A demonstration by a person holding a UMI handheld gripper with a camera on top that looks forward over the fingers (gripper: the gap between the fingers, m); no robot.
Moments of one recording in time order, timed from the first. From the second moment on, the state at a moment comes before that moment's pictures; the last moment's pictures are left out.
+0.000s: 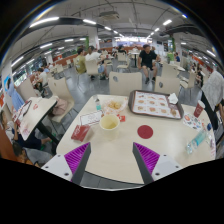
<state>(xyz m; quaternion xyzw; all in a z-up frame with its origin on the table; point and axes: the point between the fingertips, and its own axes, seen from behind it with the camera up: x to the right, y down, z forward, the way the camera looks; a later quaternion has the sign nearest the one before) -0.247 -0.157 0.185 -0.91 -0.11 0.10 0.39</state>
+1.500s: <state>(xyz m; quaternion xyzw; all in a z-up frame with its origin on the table) 0.176 -0.004 0.060 -0.86 0.00 -0.06 0.50</state>
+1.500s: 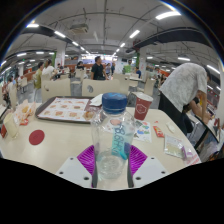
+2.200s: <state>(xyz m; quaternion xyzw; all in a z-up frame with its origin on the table) -0.155 0.075 0.212 -0.56 -0.50 -0.51 0.42</state>
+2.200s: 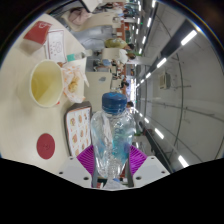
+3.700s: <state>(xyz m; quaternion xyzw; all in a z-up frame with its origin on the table) -0.133 0.078 0.062 -0.86 -0.07 0.02 0.51</state>
